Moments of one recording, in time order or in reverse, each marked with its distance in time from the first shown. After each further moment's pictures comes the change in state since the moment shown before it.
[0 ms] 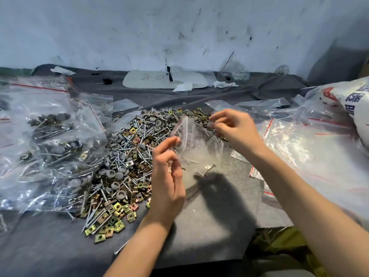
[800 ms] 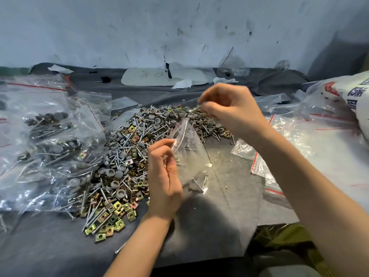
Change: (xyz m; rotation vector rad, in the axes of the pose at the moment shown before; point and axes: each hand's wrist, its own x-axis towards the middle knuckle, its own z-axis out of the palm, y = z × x) left_hand 0.005 0.001 -0.002 -0.011 0.062 -0.119; right_hand 0.003 -0.054 -0.008 0.158 -0.081 -0.183
